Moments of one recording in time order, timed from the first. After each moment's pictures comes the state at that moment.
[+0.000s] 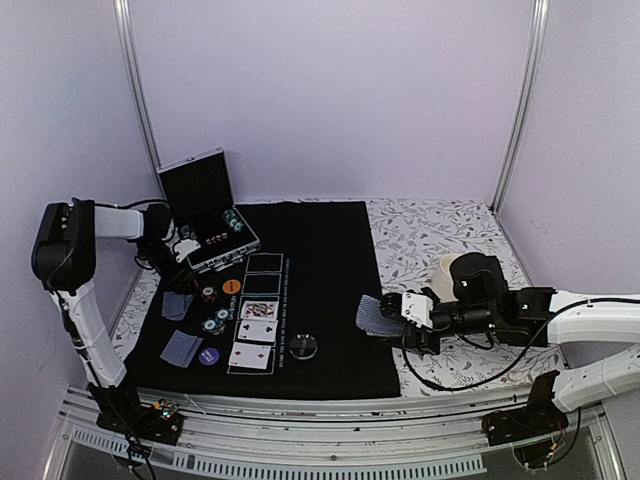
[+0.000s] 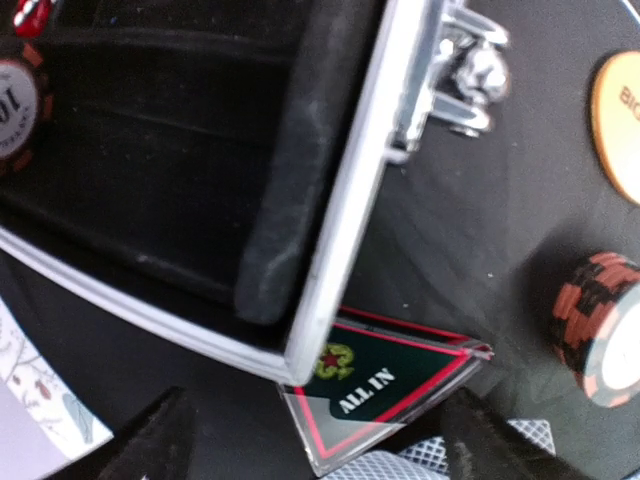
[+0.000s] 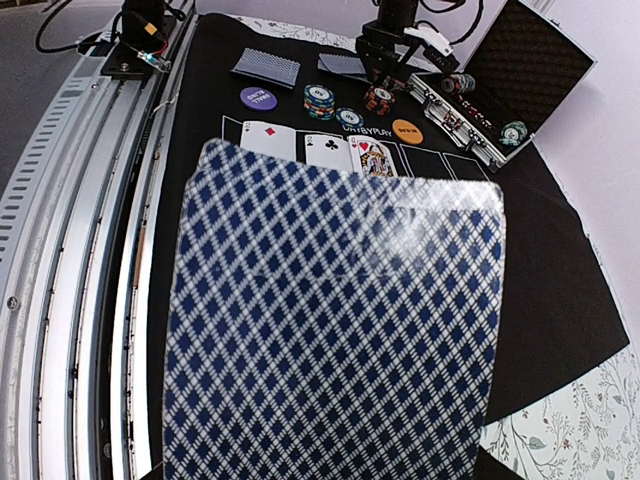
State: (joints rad) left arm 0.03 1.92 1.22 -0.63 0.09 0.75; right arm 0.97 1.10 0.61 -0.04 -0.25 -0.51
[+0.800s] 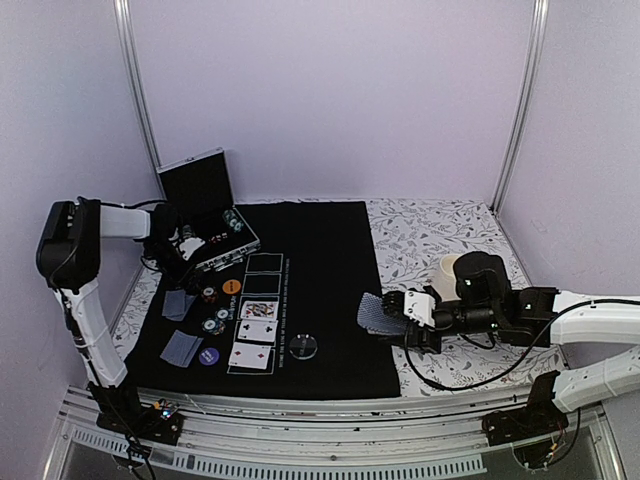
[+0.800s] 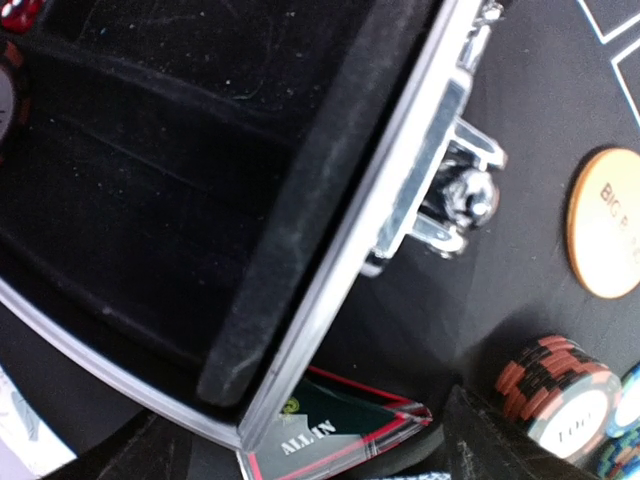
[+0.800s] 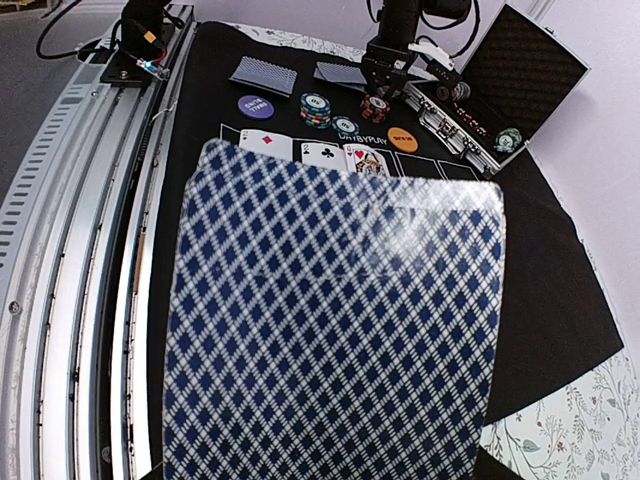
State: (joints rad) left arm -0.01 1.95 1.23 -0.62 0.11 0.53; right arm 0.97 1.09 0.61 -0.04 -0.25 -0.51
